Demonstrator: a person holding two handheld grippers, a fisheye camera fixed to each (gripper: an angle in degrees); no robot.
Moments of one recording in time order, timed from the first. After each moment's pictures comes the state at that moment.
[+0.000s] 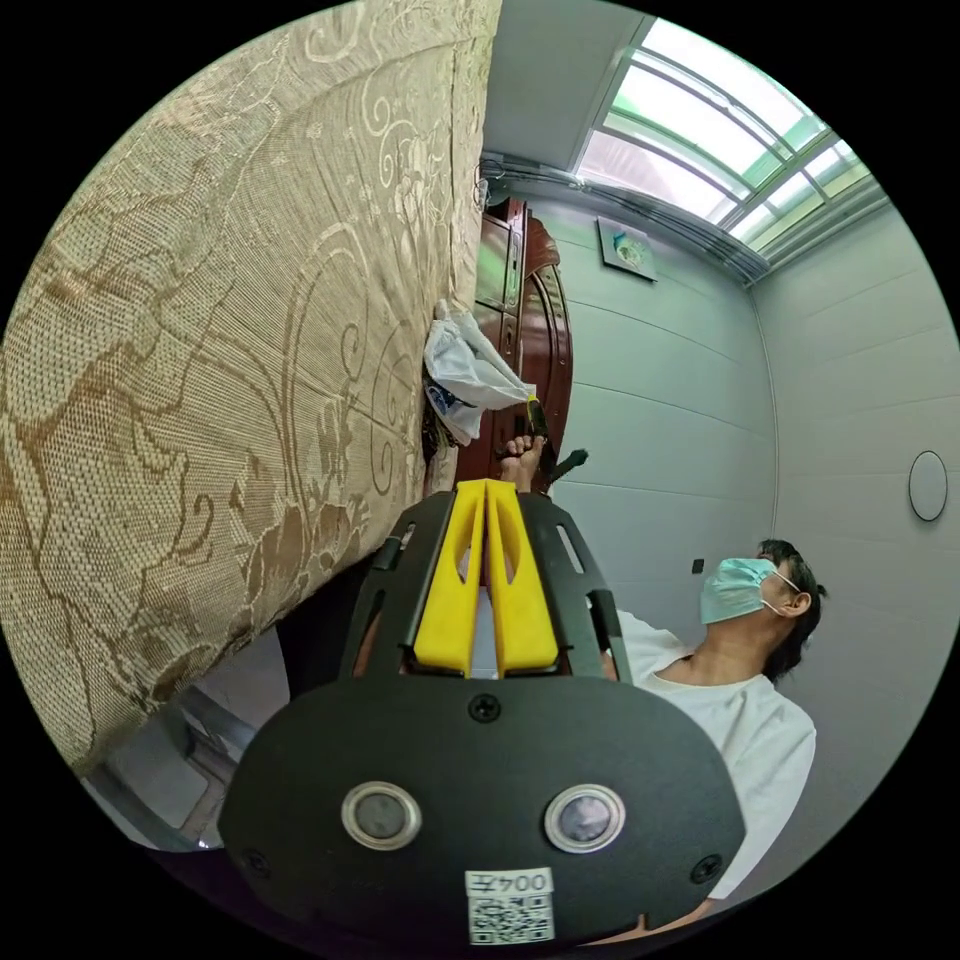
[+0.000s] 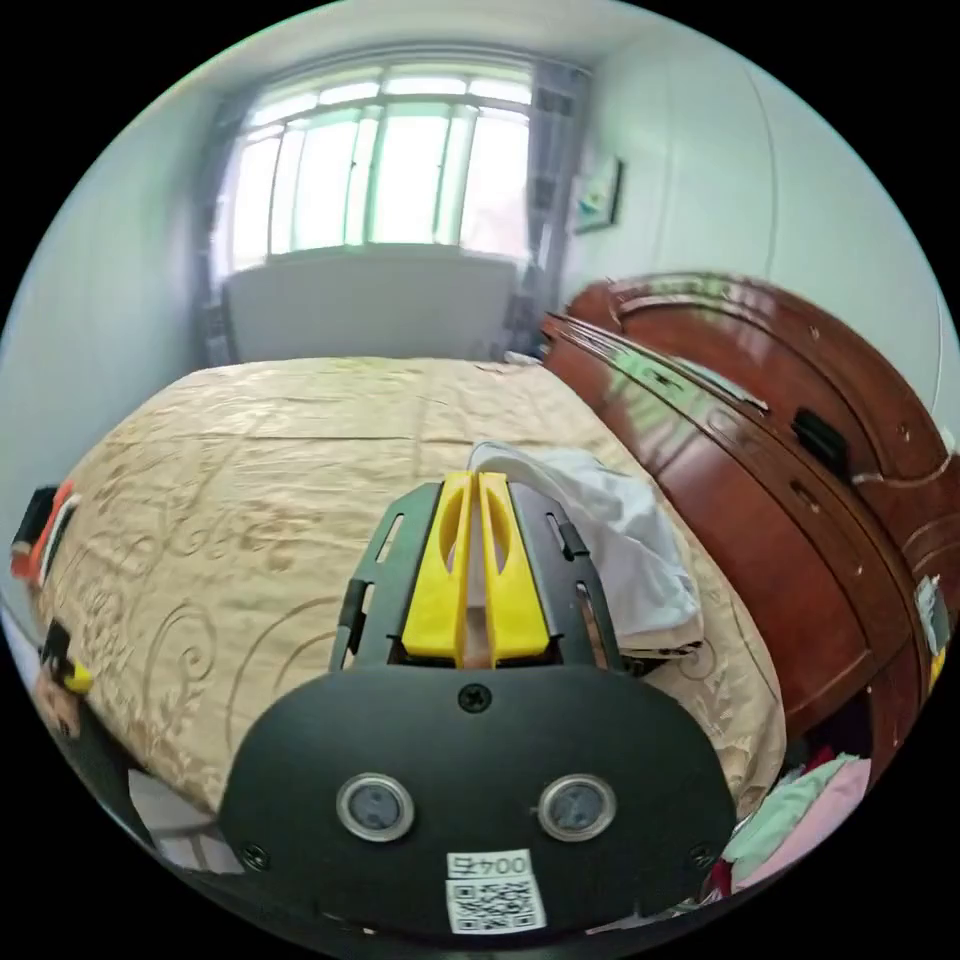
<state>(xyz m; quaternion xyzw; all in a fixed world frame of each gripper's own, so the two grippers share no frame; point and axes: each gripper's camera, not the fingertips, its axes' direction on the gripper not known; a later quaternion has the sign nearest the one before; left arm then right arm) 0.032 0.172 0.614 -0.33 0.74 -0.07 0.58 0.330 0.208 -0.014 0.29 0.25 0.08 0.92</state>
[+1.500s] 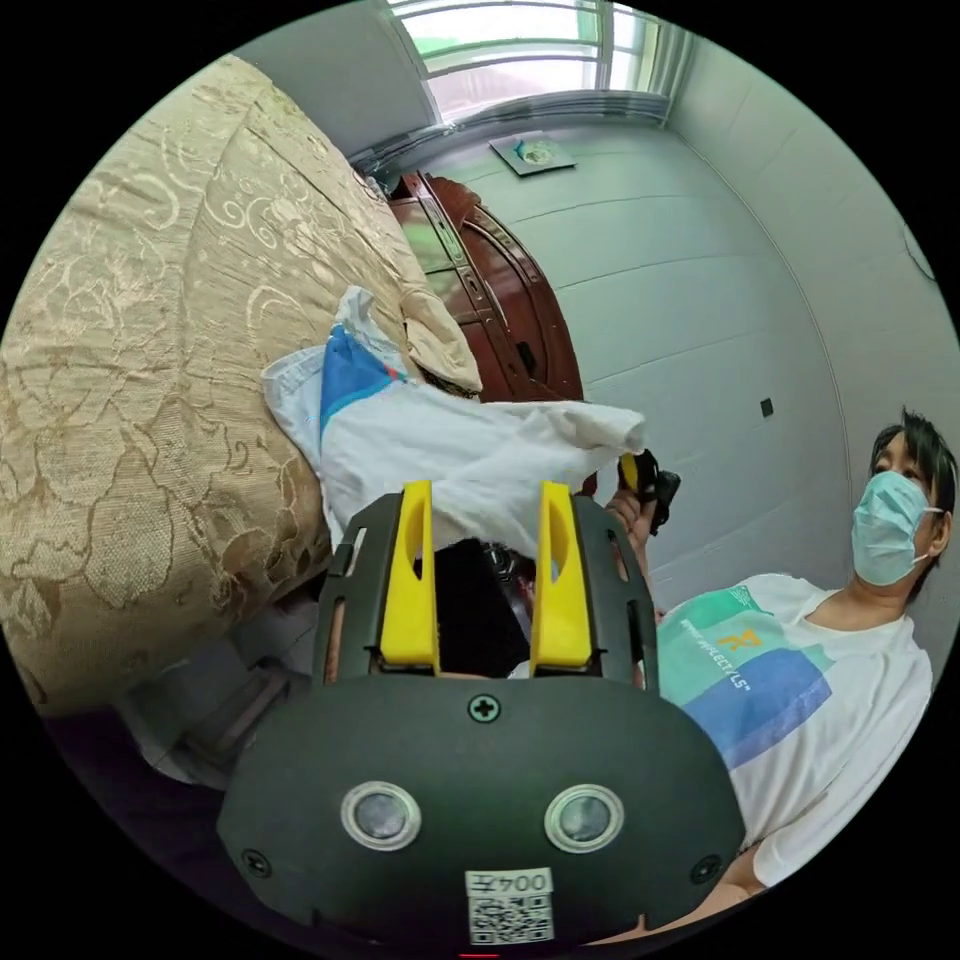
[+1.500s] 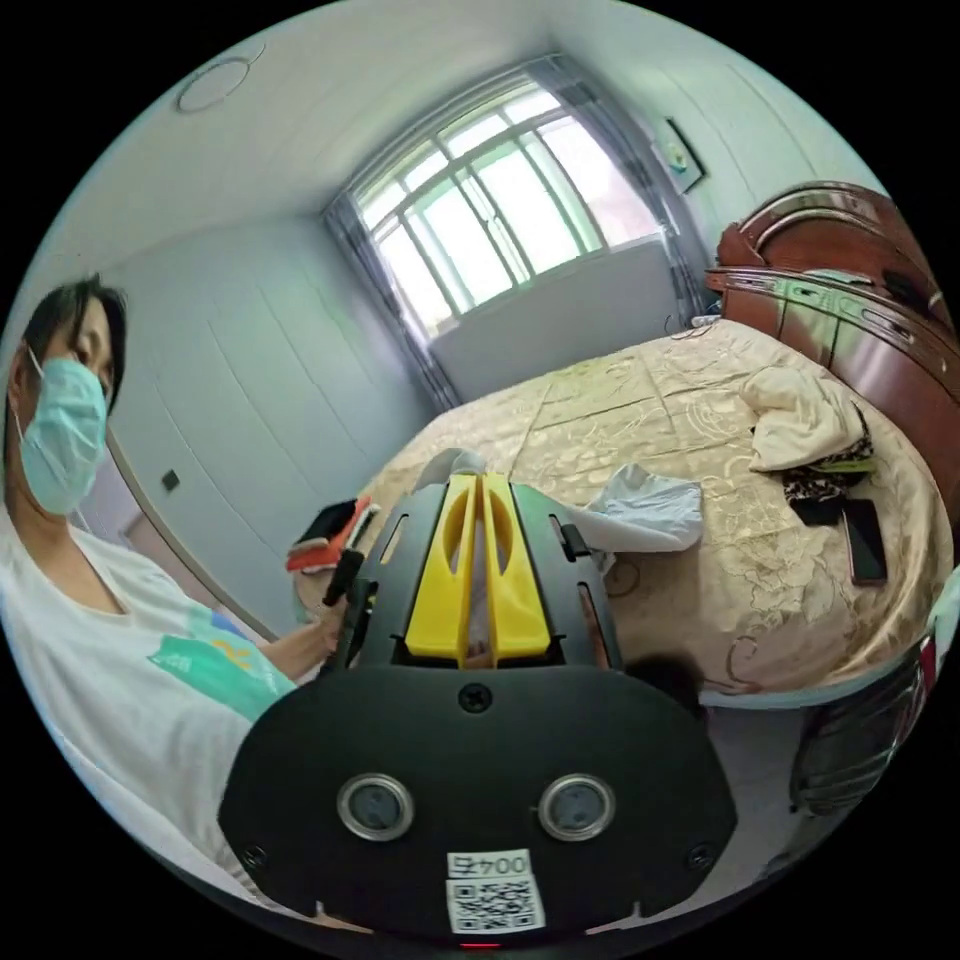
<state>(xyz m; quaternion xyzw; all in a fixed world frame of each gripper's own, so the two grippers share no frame) -0.025 0.156 0.391 -0.20 0.72 0.16 0.65 0.134 0.456 -0.224 0.35 -0.11 0.09 0.92</state>
